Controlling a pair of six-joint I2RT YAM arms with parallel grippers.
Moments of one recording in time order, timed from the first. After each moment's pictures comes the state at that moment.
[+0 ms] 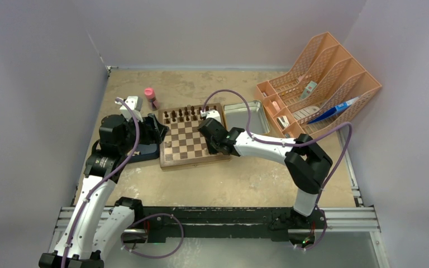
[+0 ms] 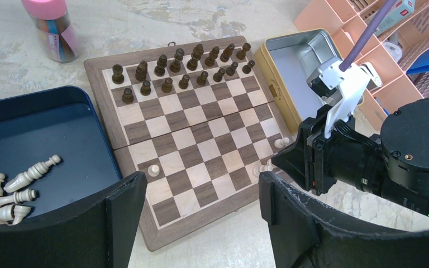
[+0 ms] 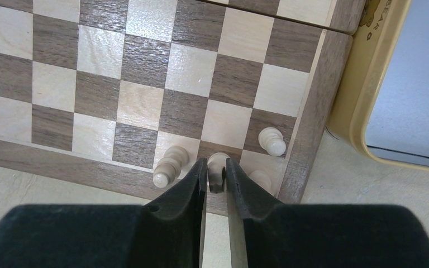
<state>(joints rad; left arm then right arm) -0.16 0.75 0.82 -0.45 0.24 -0.28 0.94 1.80 1.23 -0.39 0.33 0.52</state>
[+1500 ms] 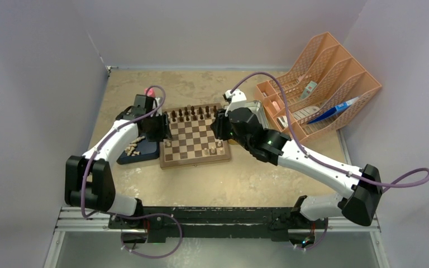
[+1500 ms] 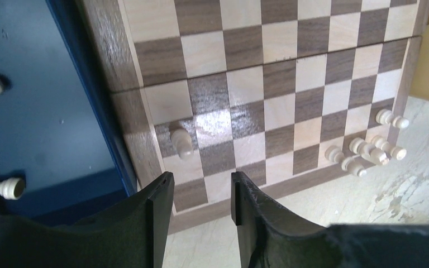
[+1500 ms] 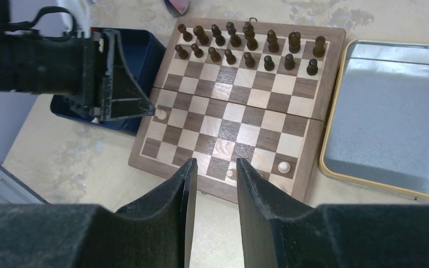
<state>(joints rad) -0.16 1.41 0.98 -0.62 0.21 -0.31 0.94 1.32 1.14 -0.27 0.32 0.49</state>
